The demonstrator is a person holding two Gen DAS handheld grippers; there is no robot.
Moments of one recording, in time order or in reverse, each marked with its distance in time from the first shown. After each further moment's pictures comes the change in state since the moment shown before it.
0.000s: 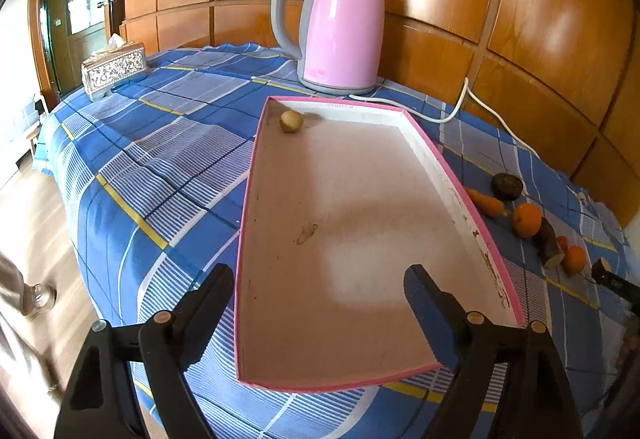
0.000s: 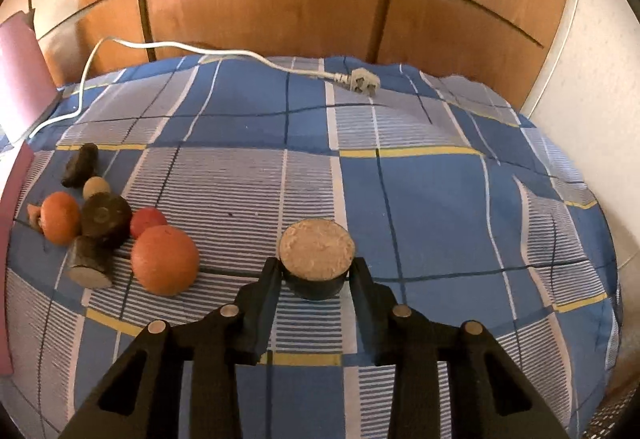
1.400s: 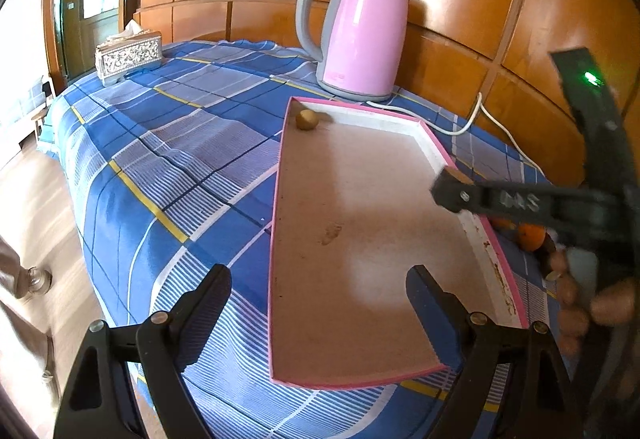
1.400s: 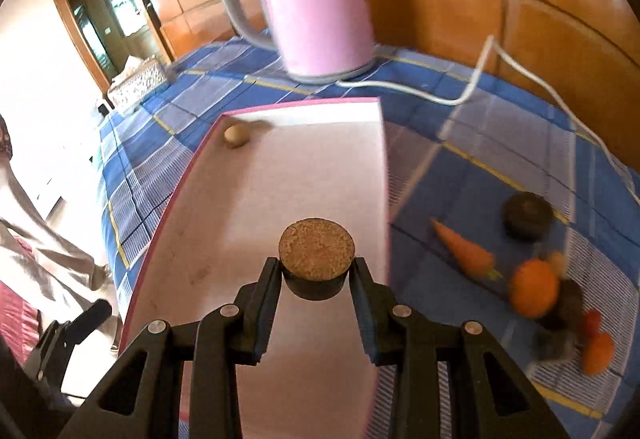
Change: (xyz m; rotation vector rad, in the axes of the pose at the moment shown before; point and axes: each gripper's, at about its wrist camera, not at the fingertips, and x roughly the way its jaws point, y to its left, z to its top) left arm -0.003 0.021 -0.001 -0.067 -0.005 -0.001; right arm -0.070 0.278 0.011 -0.433 0.087 0.648
